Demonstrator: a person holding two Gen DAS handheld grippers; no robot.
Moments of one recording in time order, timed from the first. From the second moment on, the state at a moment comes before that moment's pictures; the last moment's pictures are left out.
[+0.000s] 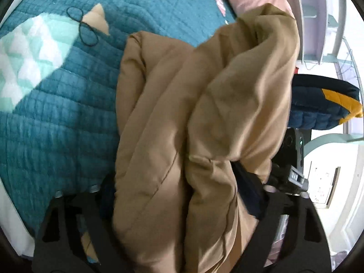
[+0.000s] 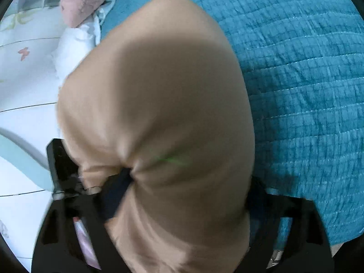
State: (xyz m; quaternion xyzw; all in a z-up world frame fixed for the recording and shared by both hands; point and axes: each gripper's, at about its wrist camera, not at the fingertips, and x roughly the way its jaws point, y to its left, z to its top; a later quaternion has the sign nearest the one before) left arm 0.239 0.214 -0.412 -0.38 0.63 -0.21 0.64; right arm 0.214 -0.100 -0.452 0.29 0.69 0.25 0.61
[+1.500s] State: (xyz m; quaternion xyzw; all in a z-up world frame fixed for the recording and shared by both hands) left arm 0.343 -0.335 -0.285 -0.14 0.63 -0.41 0.65; right arm 0.192 -0.604 -0.318 0.26 0.57 0.16 0.76
